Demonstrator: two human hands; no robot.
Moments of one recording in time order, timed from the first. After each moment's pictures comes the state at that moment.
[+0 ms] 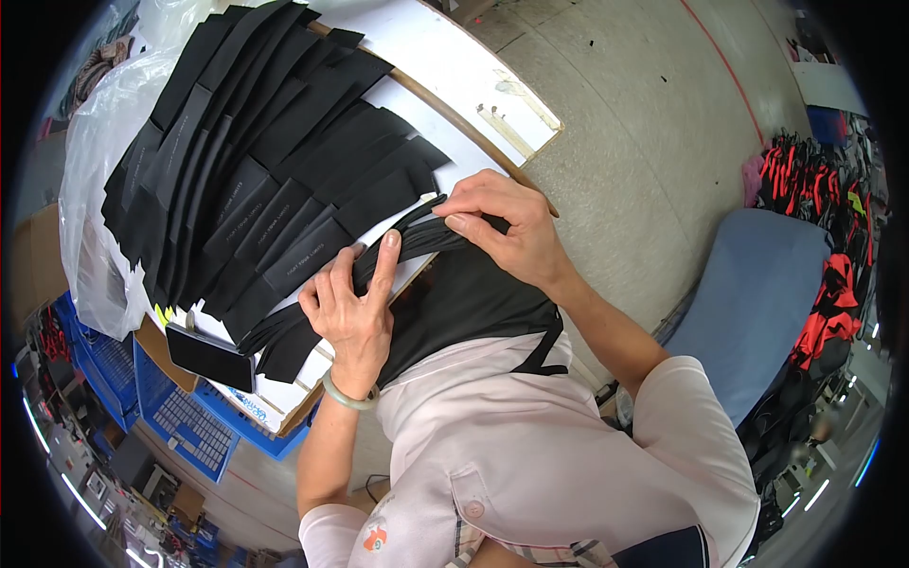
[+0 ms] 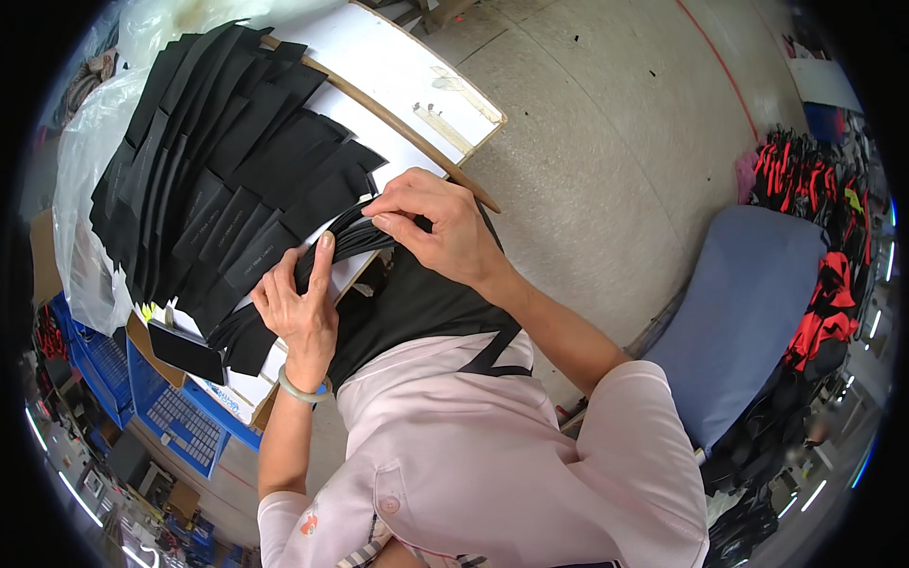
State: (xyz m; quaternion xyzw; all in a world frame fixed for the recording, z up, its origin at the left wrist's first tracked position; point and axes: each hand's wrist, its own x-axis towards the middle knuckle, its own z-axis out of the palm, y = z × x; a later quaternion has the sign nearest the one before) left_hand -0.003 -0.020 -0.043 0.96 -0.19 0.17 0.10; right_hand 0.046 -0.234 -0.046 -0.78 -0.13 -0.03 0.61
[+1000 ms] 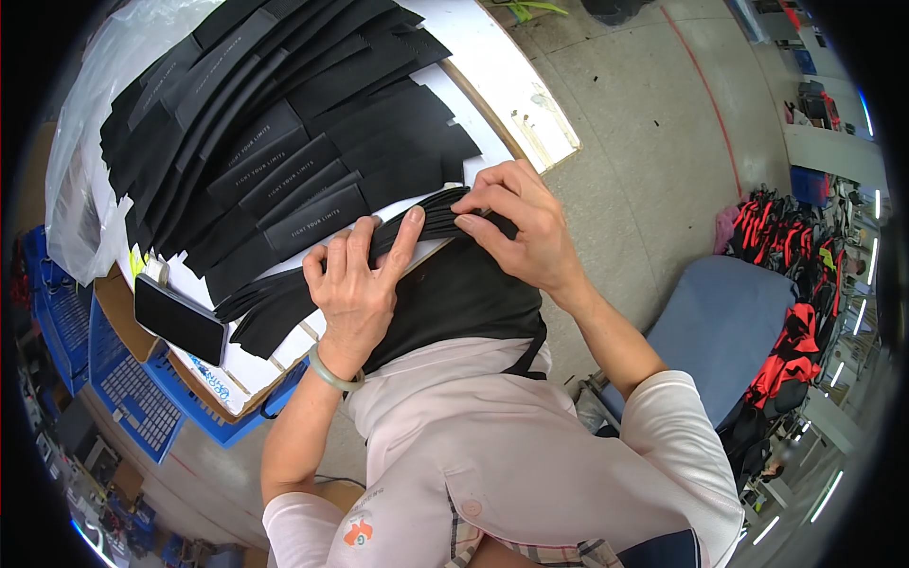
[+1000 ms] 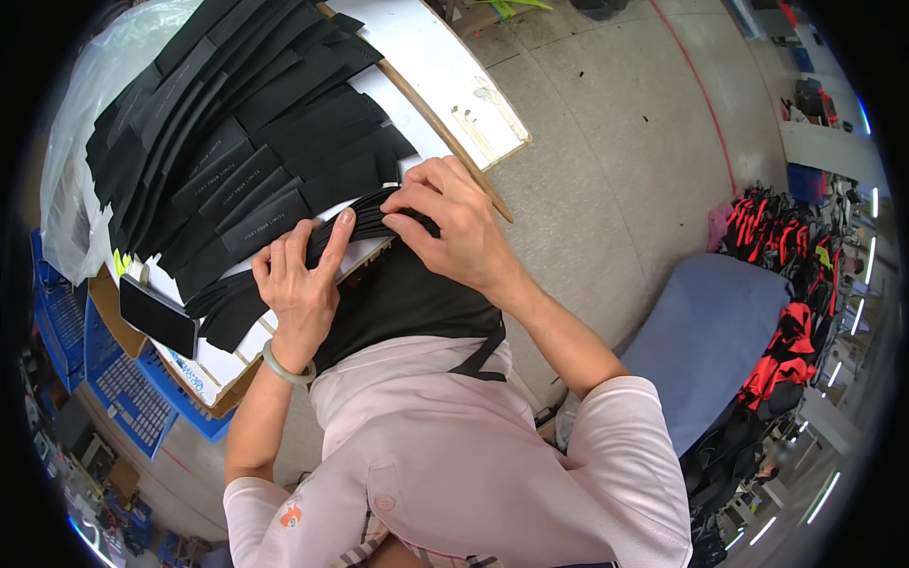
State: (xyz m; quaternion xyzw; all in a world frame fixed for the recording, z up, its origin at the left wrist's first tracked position) left_hand -0.002 -0.017 -0.050 0.96 -0.18 0.21 0.09; right_hand 0.052 -0.226 -0.023 -0.86 -0.23 -0.06 0.45
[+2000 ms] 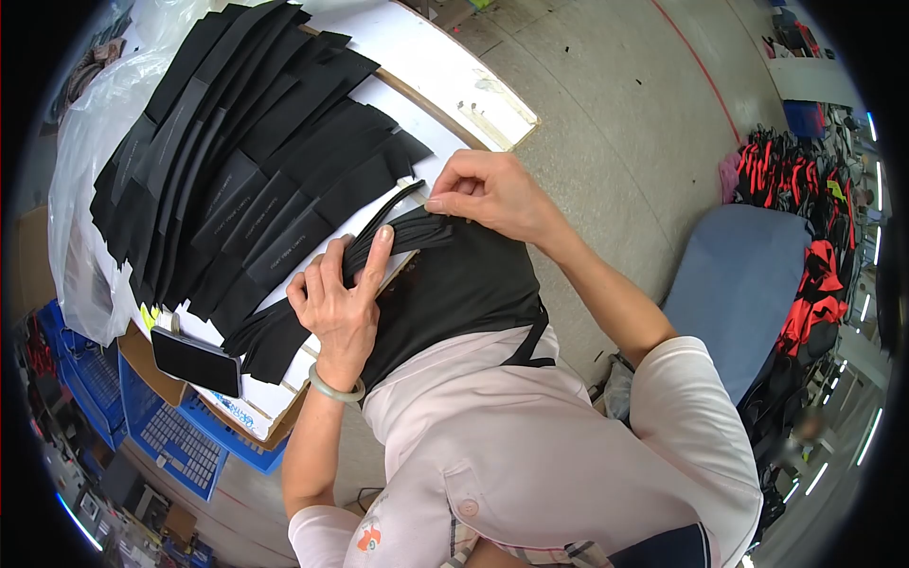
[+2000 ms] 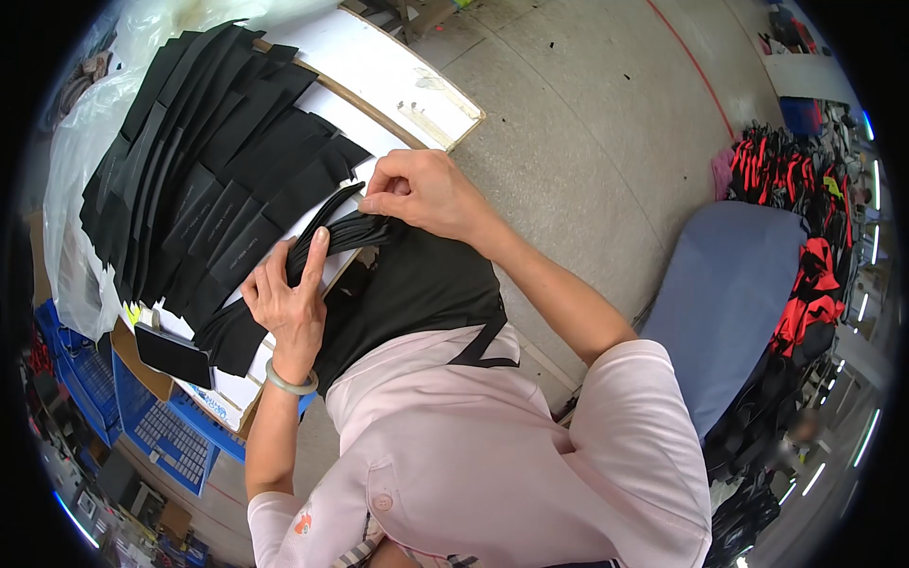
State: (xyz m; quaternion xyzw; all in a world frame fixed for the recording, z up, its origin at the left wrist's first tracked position) left_hand -0.004 -0.017 -0.050 0.95 -0.21 0.20 0.10; right_hand 0.069 -0.249 -0.035 -0.82 -0.09 0.17 0.55
